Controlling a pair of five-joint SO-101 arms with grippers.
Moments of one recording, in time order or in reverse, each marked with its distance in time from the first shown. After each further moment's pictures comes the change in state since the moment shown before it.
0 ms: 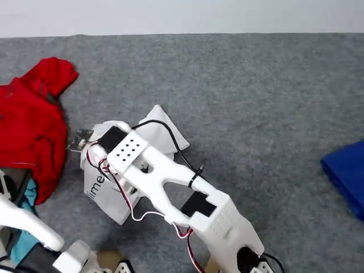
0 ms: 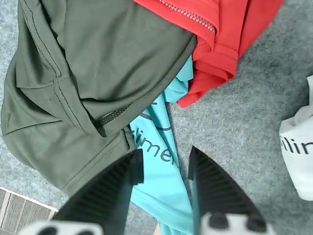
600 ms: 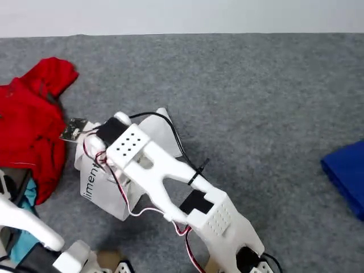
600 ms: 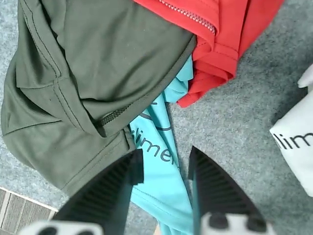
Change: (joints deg) left arm 0.0 0.0 0.0 0.0 0.0; right arm 1.0 0.4 -12.6 5.5 3.0
